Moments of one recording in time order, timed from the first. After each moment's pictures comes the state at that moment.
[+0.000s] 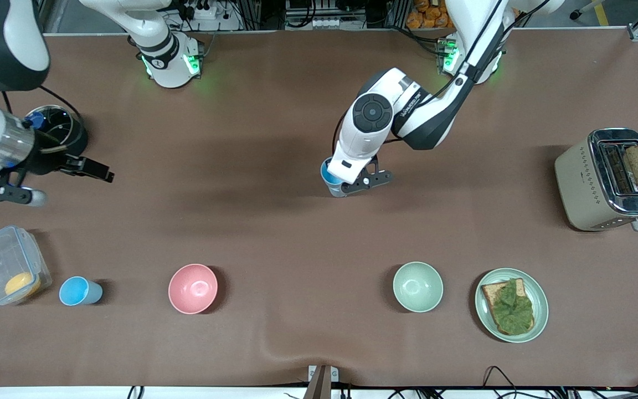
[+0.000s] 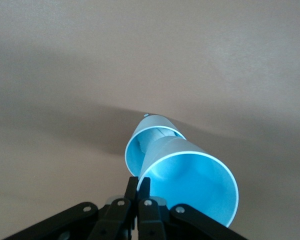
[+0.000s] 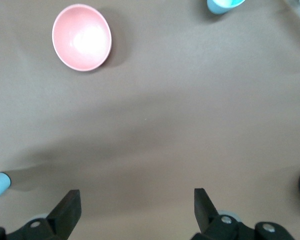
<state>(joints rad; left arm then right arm) -0.55 0.44 -0.22 -1.75 -0.07 2.13 -0.99 -0.02 0.08 0.03 -1.69 0.13 1.69 0.23</state>
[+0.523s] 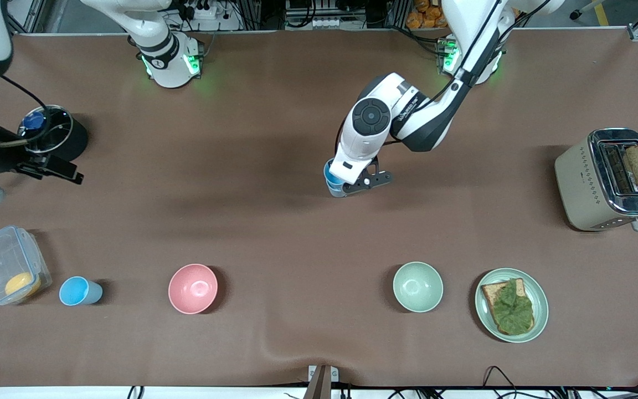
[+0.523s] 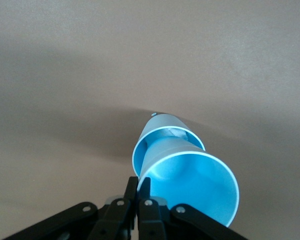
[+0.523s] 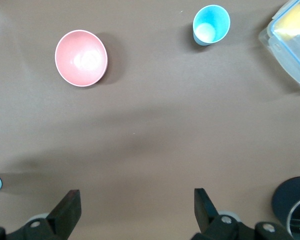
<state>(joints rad) -0.55 0.45 -0.22 -1.79 -0.06 2.17 -0.99 -0.07 0.08 0.03 -1.60 0.10 1.65 0.11</state>
